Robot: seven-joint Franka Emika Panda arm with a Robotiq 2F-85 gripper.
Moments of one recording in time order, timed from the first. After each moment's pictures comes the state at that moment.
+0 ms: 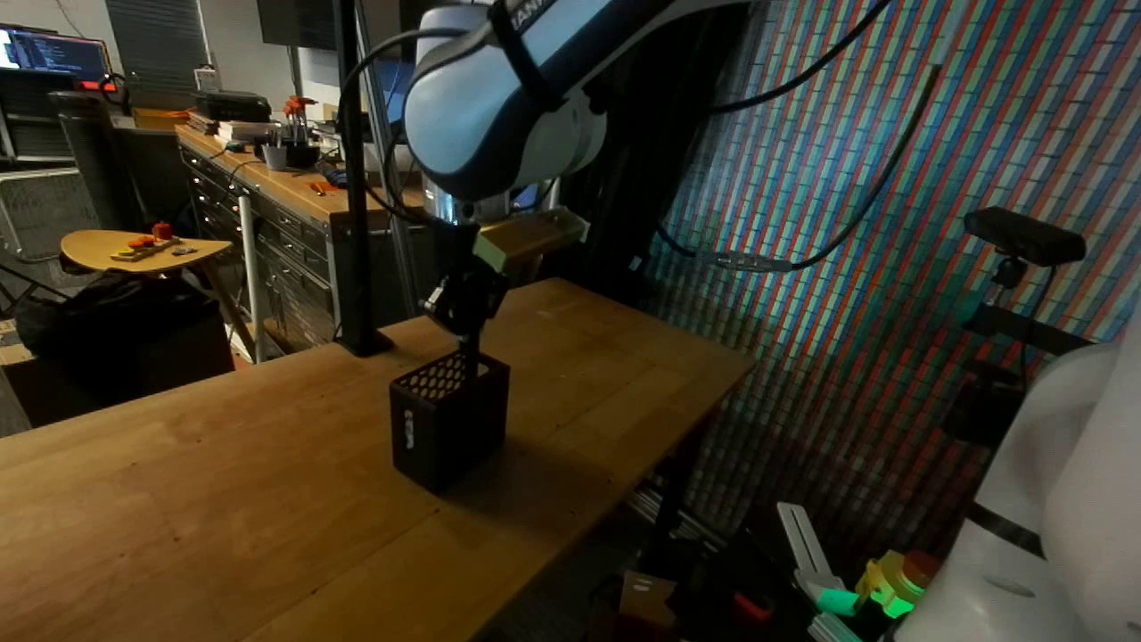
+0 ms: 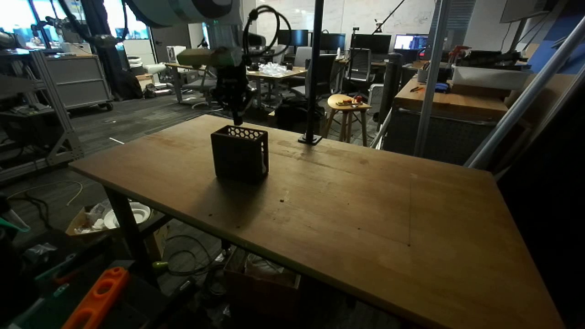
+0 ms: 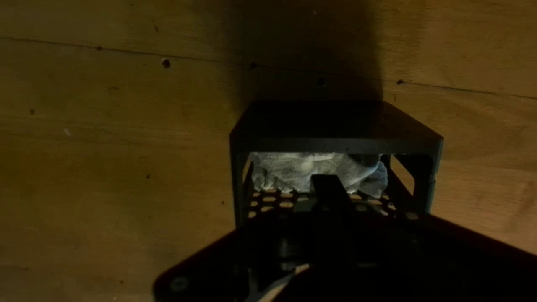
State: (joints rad) arm 0.04 0.04 0.04 -2.23 -0.13 2.31 0.03
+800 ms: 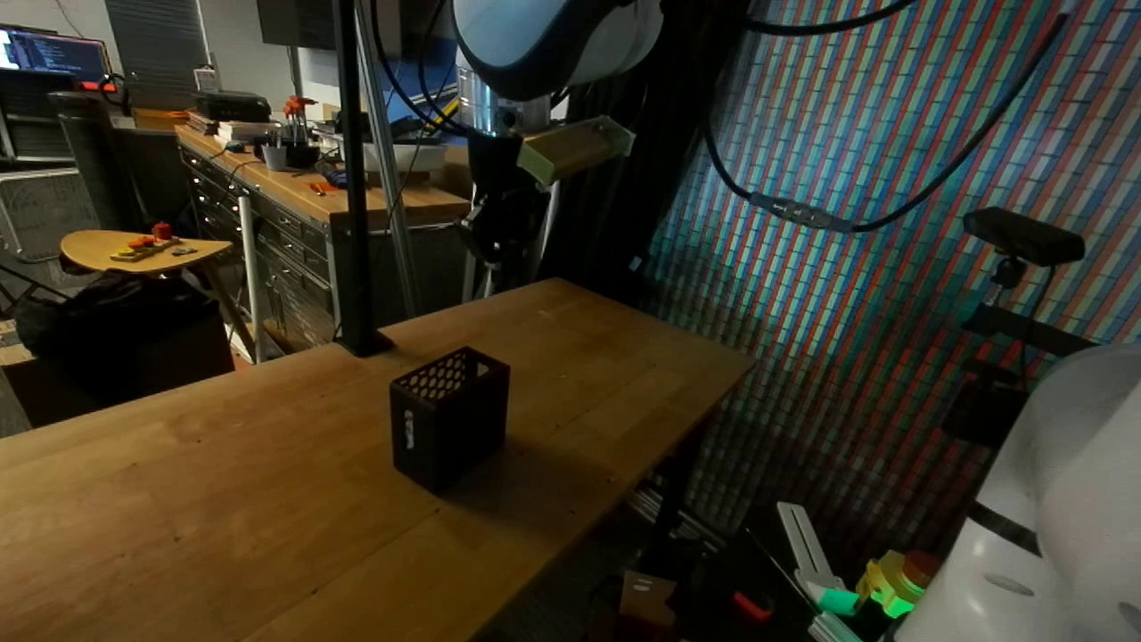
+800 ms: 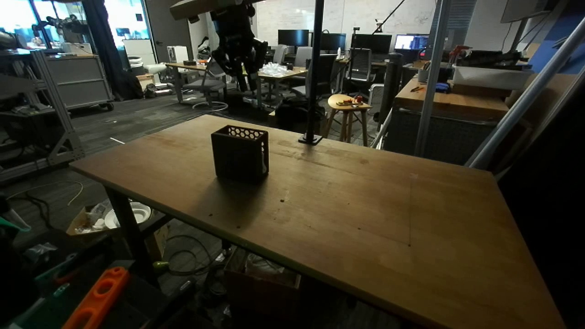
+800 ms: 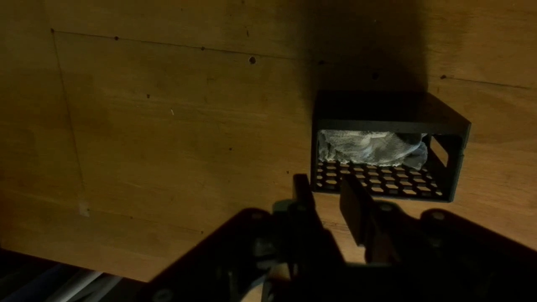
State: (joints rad) arm 0.02 -0.14 0.03 -2.22 -0.25 2.17 0.04
